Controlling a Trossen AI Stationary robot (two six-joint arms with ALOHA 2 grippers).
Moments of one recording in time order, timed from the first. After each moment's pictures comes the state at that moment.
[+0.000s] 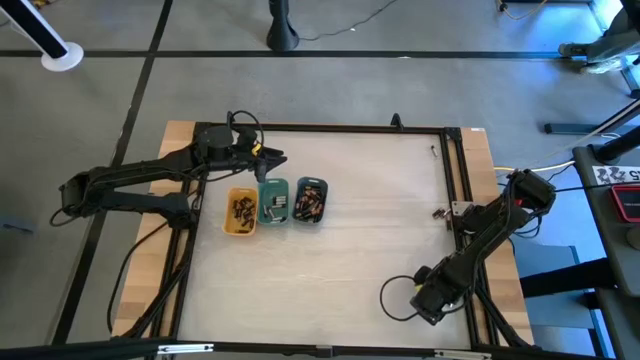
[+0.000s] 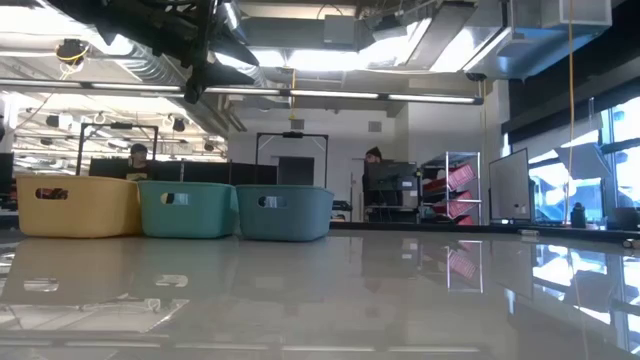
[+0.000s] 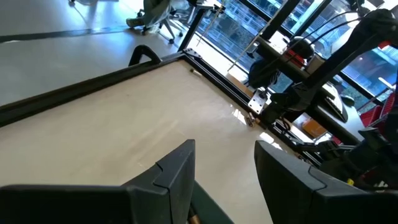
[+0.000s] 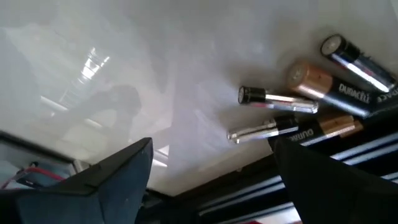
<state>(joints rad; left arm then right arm) 0.41 0.95 0.67 0.01 0.09 -0.50 0.86 1.58 0.85 -0.75 -0.48 1.64</state>
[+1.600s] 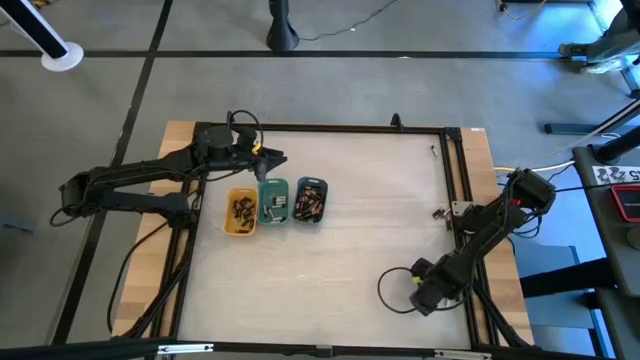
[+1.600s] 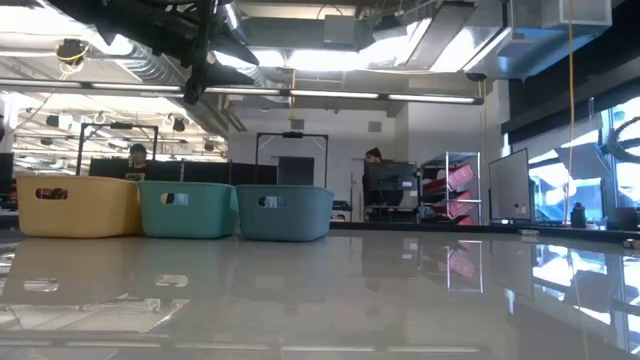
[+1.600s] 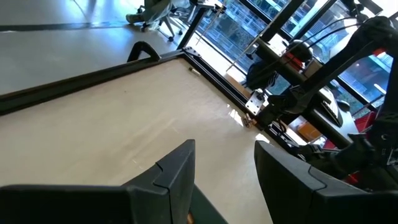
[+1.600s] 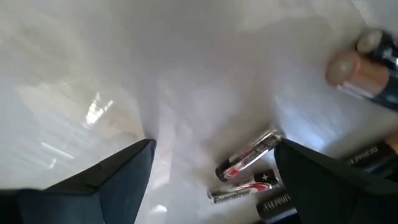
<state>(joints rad) 0.41 0.95 0.67 0.01 0.09 -0.54 0.84 1.58 0.79 -0.72 -0.29 1.67</state>
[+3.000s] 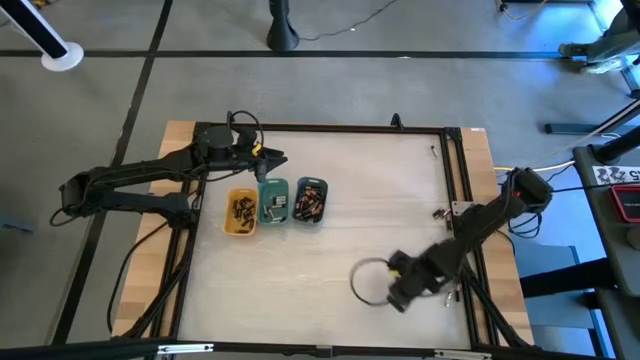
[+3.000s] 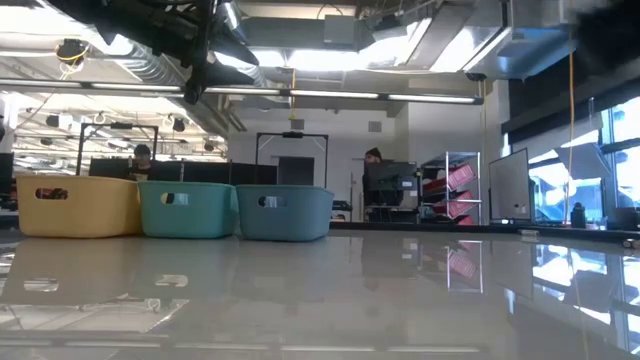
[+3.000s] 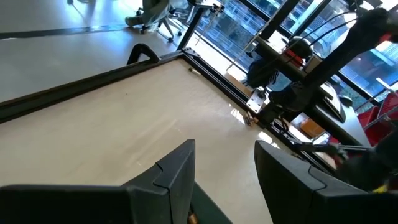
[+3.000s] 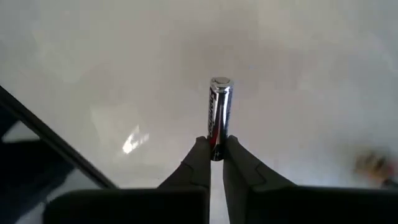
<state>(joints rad) 0.41 0.95 0.67 0.01 0.09 -0.51 0.65 1.58 1.10 -0.88 -0.11 1.43</state>
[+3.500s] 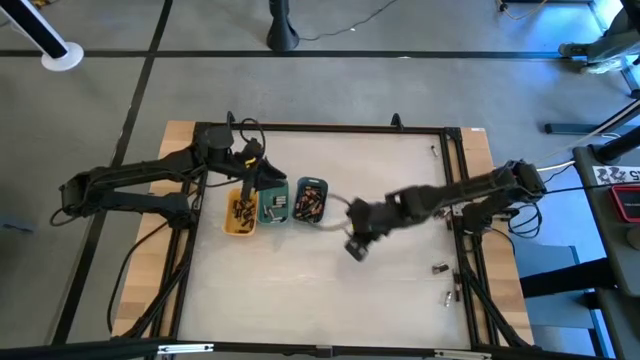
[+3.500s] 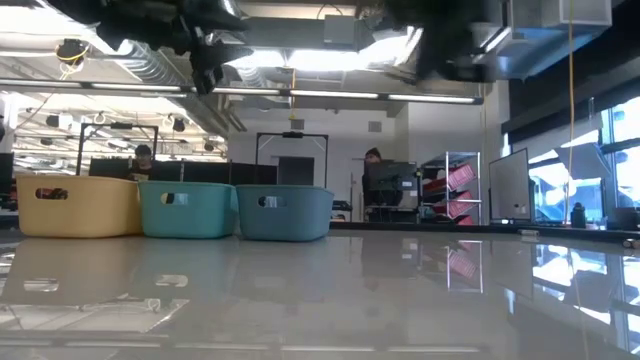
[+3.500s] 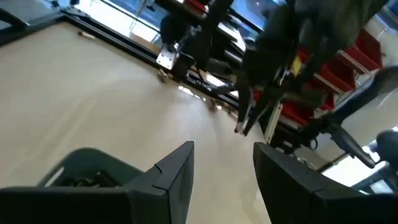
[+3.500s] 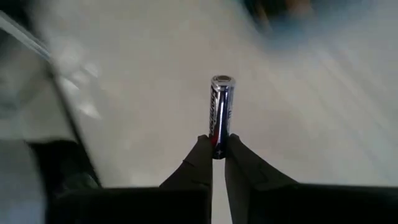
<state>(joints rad) 0.41 0.95 0.66 0.02 0.53 -0.39 0.21 1.58 1.32 -0.71 -0.03 0.85</state>
